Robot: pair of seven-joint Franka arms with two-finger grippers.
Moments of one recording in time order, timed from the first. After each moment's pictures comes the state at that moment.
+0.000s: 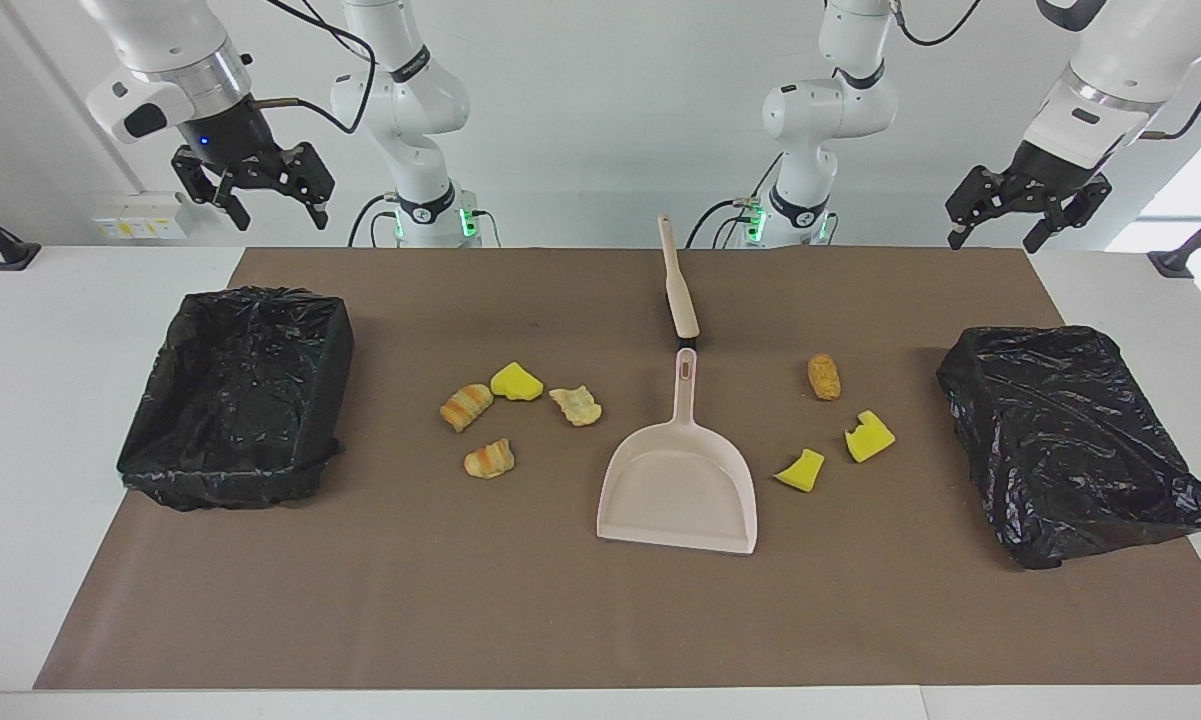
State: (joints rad) left arm 0.06 -0.06 -0.07 -1.54 -0.03 1.49 0.08; right arm -0.01 -0.07 -0.02 -1.54 0.04 1.44 0.00
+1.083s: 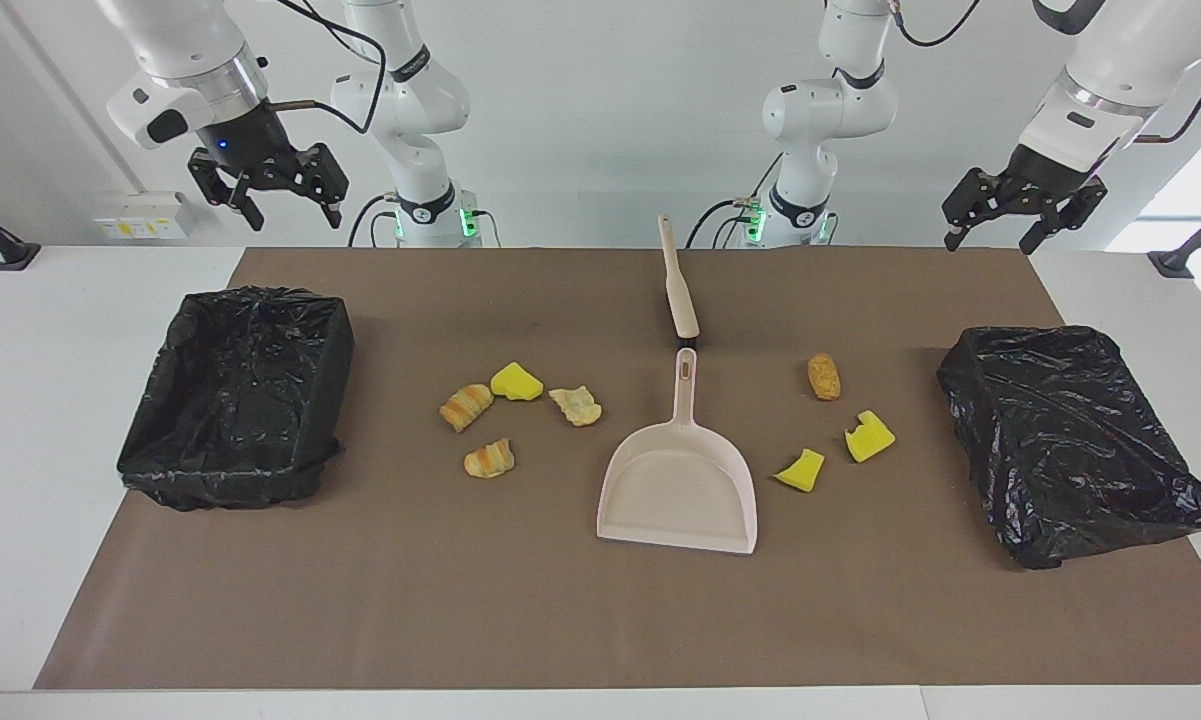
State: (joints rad) left arm 0.06 -0.06 -0.08 -1.56 -0.04 1.49 0.08; right arm 0.00 -0.07 0.00 -1.56 0.04 1.43 0.00
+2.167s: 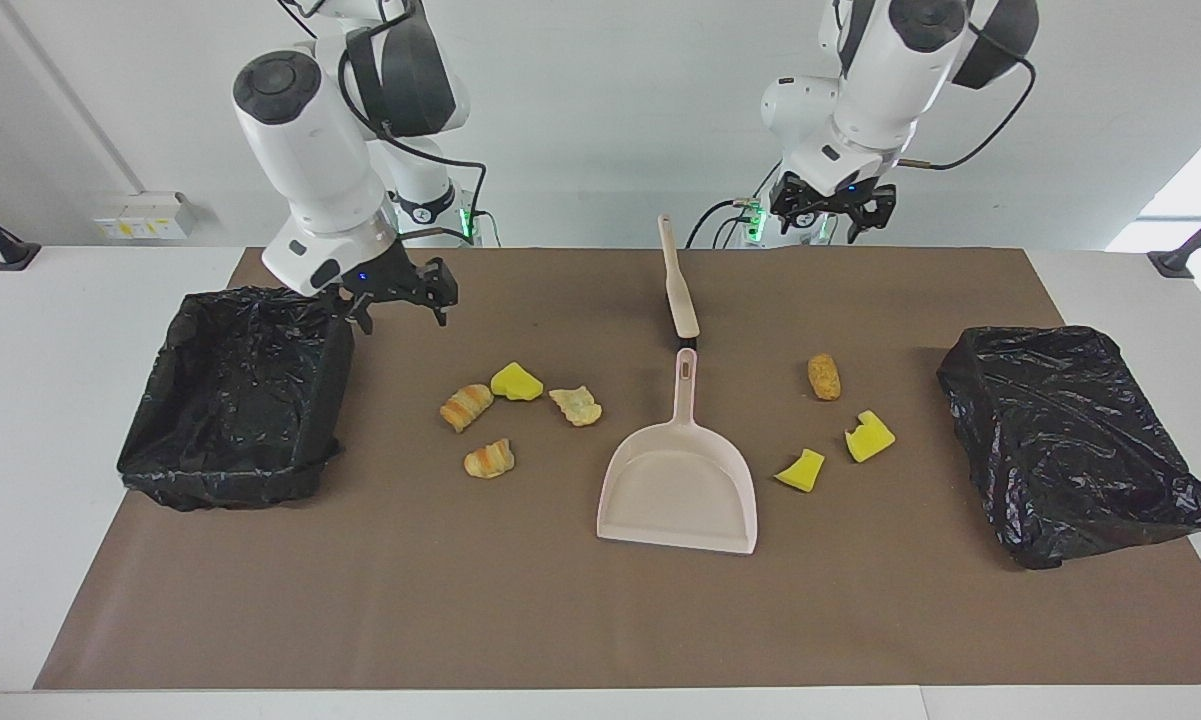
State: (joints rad) left arm -0.29 -0.26 -0.14 -2.01 -0.06 1.56 -0.15; right arm 0.09 0.18 0.11 -1.57 0.04 1.68 0.13
